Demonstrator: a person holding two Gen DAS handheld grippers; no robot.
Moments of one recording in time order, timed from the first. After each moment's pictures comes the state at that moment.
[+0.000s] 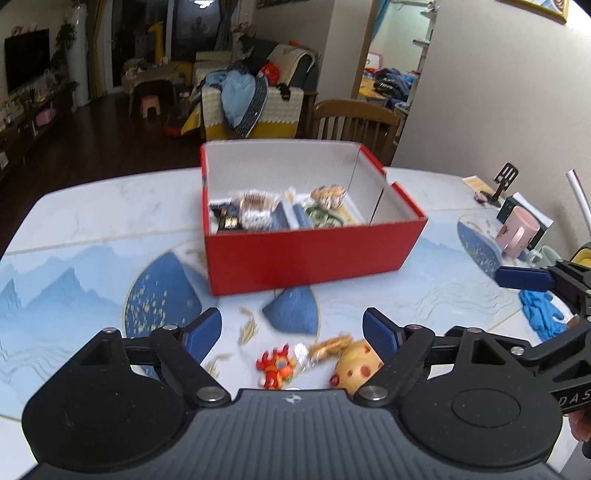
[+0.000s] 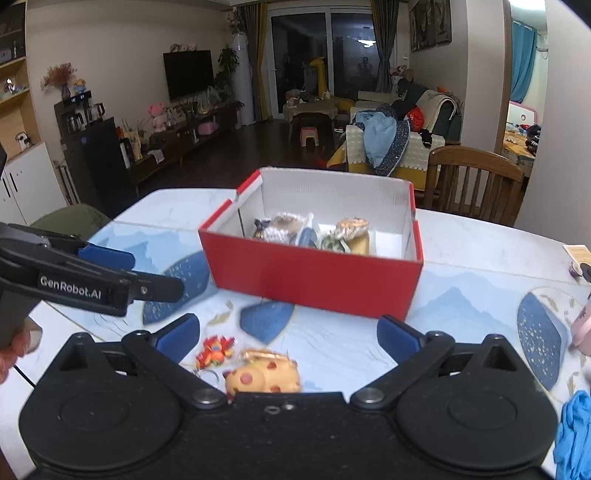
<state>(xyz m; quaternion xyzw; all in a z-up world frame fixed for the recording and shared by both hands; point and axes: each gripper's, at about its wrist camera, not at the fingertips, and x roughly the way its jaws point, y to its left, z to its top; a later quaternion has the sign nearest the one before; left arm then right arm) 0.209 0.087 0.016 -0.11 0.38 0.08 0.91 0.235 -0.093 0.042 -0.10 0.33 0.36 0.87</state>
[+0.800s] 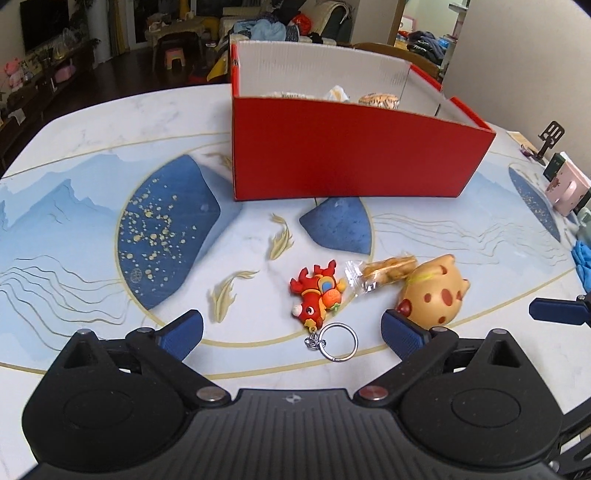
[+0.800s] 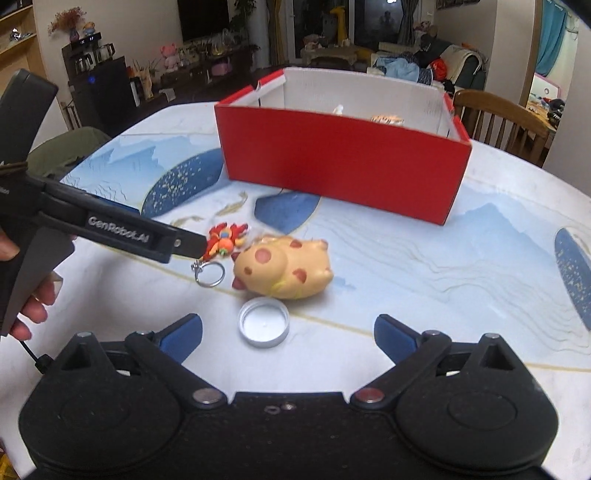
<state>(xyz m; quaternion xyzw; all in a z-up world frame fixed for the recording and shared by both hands) 0.212 0.093 -0.083 -0.13 0.45 0.11 0.88 0.205 -0.088 -0.046 -0.15 0.41 0.37 0.82</state>
